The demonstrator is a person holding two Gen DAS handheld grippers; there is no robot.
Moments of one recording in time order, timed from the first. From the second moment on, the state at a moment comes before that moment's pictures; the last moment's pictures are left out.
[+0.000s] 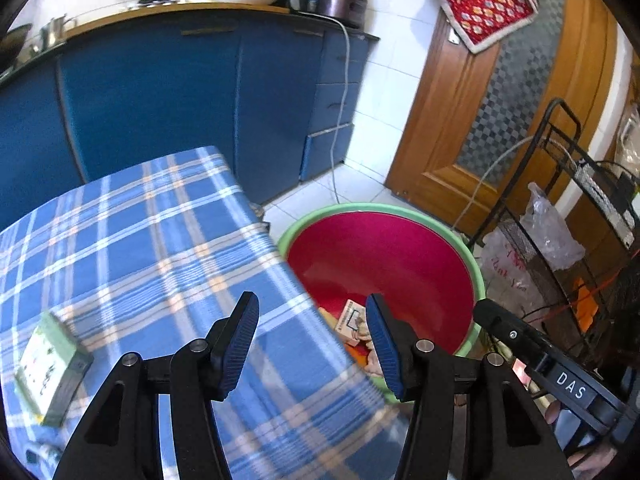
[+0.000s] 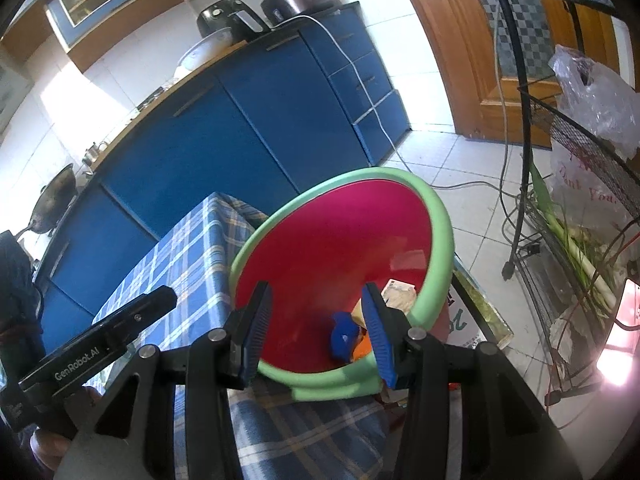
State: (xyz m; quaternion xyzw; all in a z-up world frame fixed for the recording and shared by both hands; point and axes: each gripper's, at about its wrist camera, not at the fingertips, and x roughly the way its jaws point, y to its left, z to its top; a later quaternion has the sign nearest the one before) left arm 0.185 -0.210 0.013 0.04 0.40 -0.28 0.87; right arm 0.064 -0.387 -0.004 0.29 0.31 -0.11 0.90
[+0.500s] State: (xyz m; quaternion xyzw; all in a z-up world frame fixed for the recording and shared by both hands) left arm 0.165 -0.122 0.025 0.00 0.39 -0.21 0.89; right arm 0.060 -0.347 0.014 0.26 0.32 -0.07 0.91
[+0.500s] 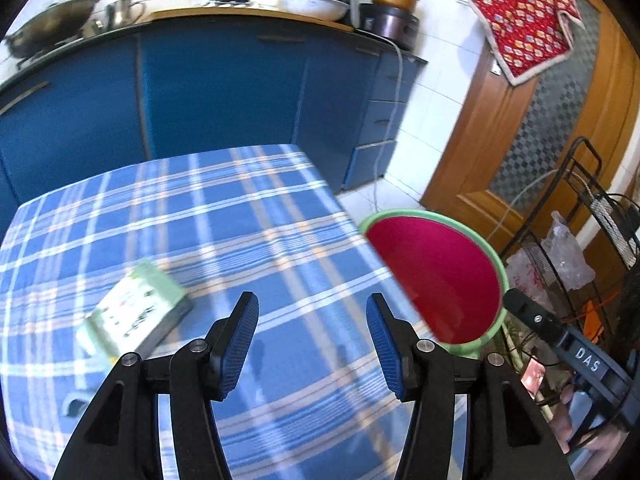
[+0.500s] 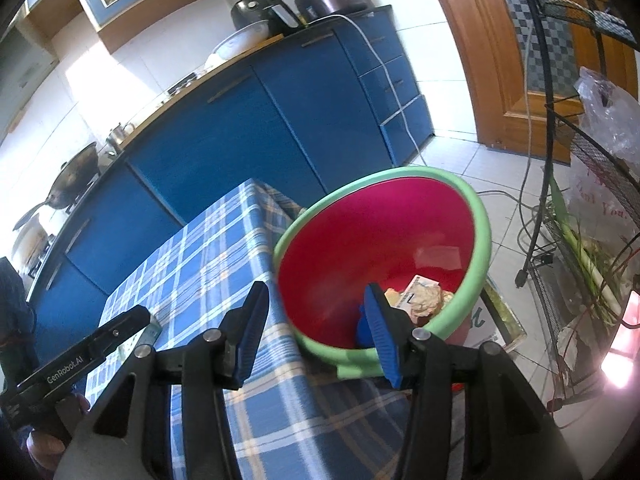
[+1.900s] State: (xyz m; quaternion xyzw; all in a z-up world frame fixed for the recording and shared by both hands) left arm 0.148 0.057 -0.032 -0.09 0.46 -0.07 0.88; right arm 0.064 -0.280 0.011 0.21 0.36 -0.01 0.91
